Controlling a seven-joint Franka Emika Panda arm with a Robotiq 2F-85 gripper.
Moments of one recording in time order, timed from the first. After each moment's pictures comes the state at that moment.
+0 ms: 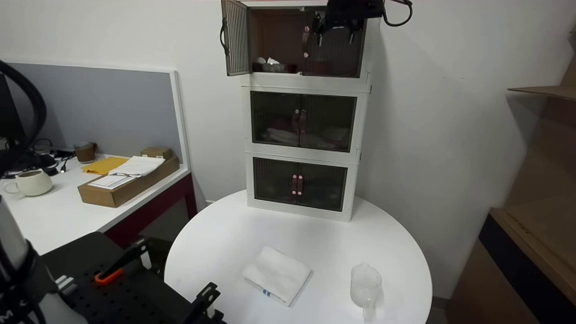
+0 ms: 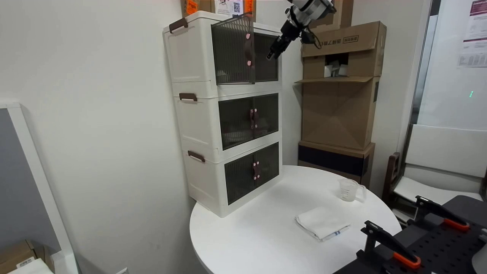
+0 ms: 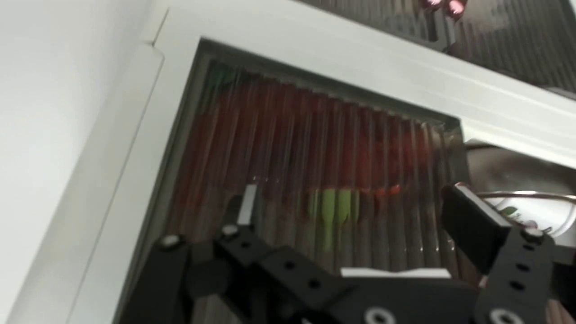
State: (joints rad) arm -0.20 0.39 0.07 -1.41 0.54 2.35 -1.09
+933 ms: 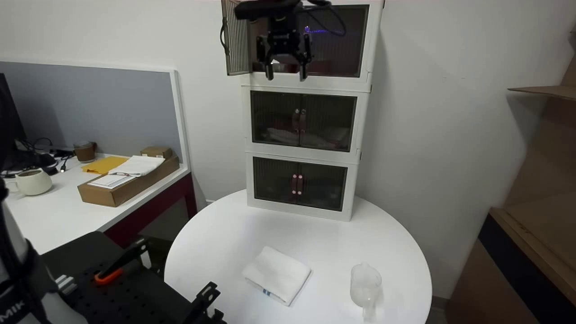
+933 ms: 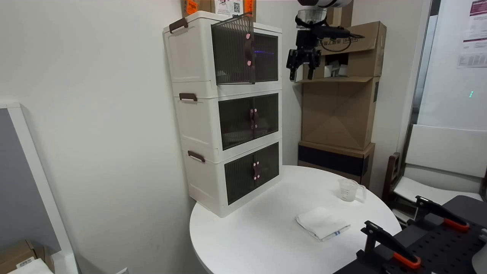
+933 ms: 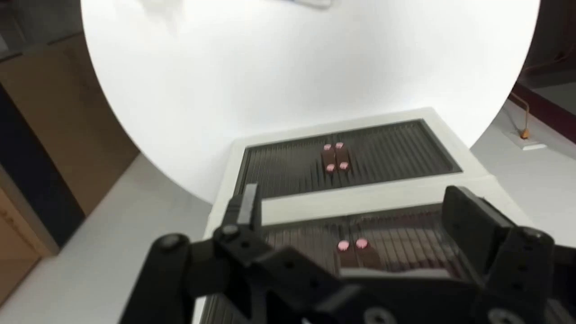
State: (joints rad) arm -0.05 -0.08 0.01 -2.10 -0.03 2.22 -0.13
